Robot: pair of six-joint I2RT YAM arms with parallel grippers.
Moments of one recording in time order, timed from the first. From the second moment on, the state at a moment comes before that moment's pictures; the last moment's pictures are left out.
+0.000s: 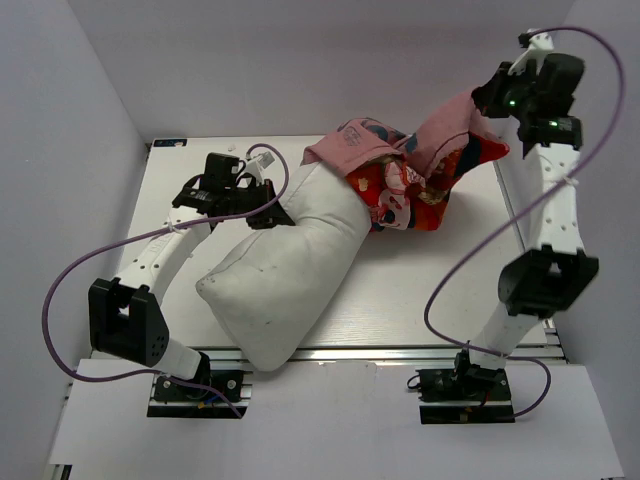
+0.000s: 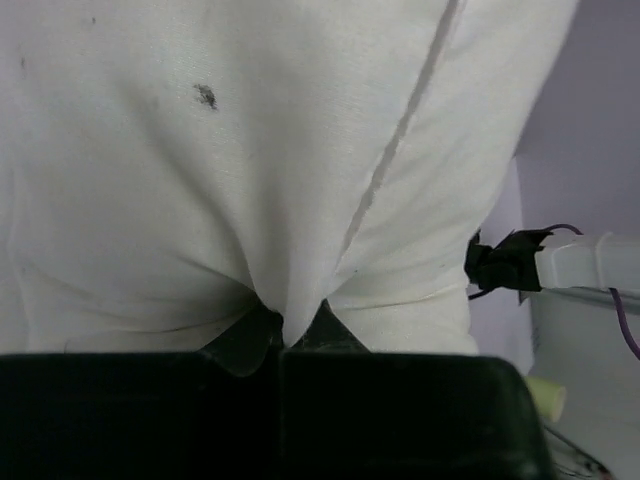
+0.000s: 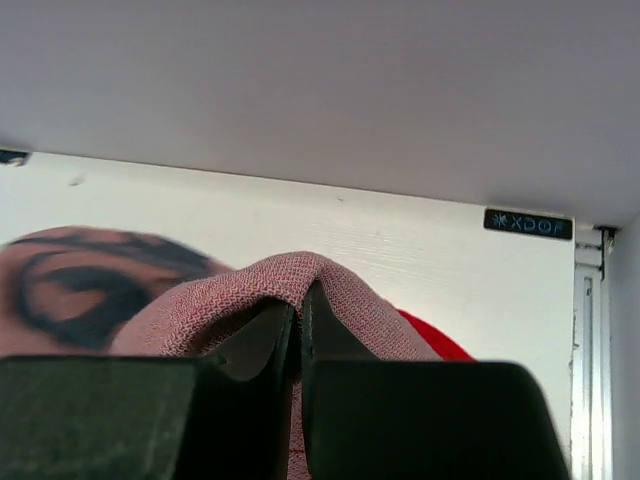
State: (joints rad) left arm -0.32 1.46 1.28 -0.59 0.67 -0.37; right arm -0.13 1.67 1.97 -0.50 -0.50 0.07
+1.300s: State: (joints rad) left arm -0.18 1.61 1.32 -0.55 0.67 -0.35; right arm 0.61 1.40 1.13 -0.06 -0.30 -0.29
